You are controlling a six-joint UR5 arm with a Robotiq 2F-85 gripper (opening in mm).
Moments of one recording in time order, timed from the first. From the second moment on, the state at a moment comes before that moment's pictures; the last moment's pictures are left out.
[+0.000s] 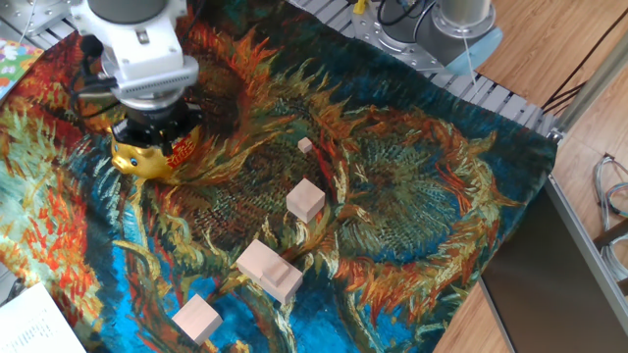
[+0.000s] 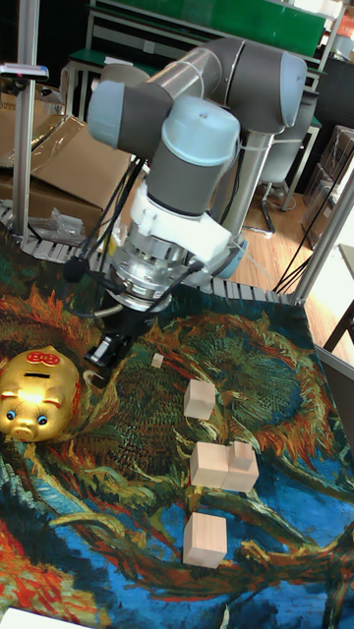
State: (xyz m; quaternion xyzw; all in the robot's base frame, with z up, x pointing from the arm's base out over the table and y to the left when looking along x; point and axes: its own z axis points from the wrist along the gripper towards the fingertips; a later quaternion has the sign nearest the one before) arm 0.597 -0.098 0.136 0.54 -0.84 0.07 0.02
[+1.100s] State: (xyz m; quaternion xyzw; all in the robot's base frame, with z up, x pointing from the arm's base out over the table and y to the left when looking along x) arm 0.593 -0.137 0.141 0.58 -0.81 0.08 0.02
